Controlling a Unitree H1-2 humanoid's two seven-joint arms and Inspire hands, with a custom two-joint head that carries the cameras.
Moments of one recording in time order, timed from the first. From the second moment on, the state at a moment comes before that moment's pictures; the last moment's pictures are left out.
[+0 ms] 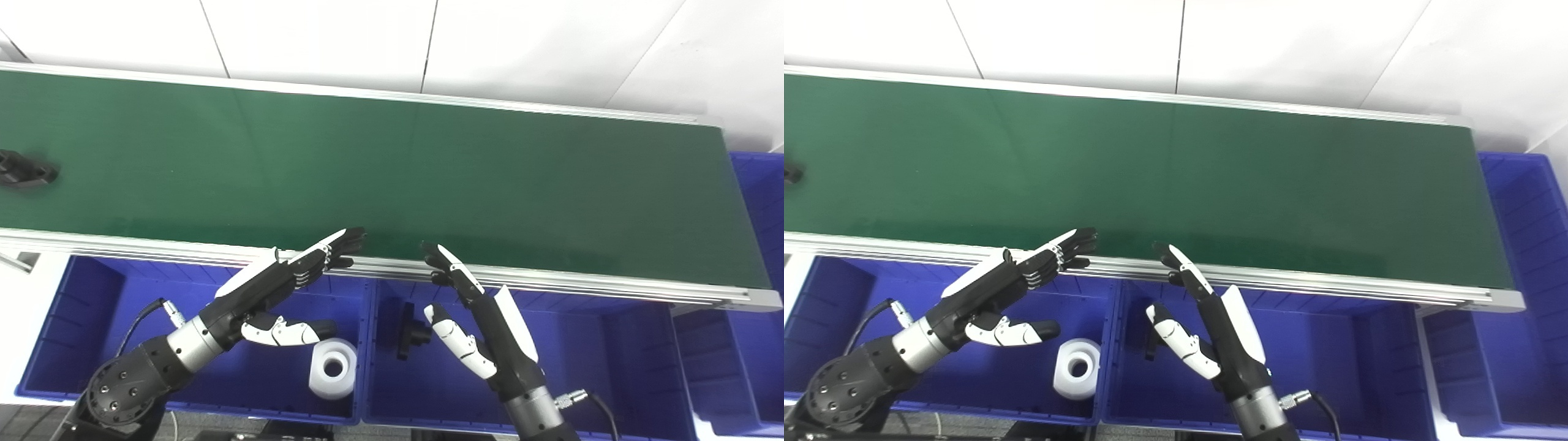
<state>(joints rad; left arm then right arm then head) 0.29 0.41 -0.26 -0.22 -0.14 -0.27 -0.54 0.46 -0.10 0.39 -0.35 -0.36 -0.16 0.12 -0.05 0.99</state>
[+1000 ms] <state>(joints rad) 0.29 0.41 -0.26 -0.22 -0.14 -0.27 -0.54 0.46 -0.10 0.39 -0.35 -0.36 -0.16 0.12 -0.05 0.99</state>
